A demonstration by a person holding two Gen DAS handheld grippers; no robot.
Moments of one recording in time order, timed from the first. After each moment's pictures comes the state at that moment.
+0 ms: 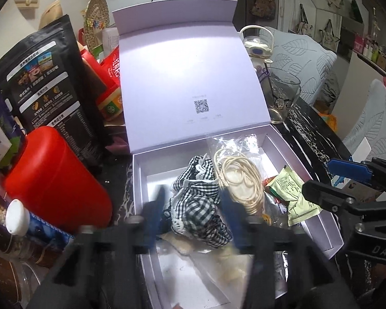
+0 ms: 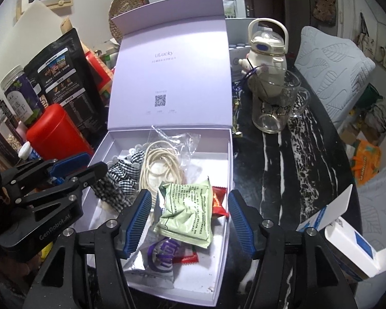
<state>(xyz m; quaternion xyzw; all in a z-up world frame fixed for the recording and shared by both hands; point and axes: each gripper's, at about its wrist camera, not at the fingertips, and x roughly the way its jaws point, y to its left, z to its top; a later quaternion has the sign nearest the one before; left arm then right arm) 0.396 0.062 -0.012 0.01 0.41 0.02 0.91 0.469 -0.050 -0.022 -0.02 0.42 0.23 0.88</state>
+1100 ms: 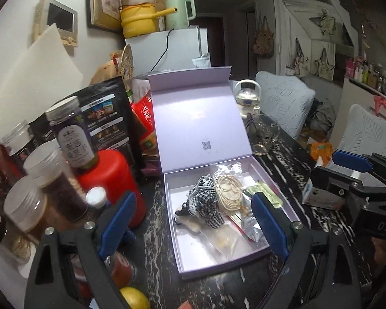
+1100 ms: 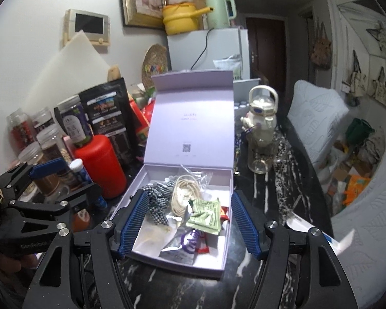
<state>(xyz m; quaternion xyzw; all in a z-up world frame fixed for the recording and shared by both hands) 0.274 0.059 0.073 0.02 0.30 0.04 0.95 0.366 -0.073 0.059 -0.02 0.29 0.24 0.92</state>
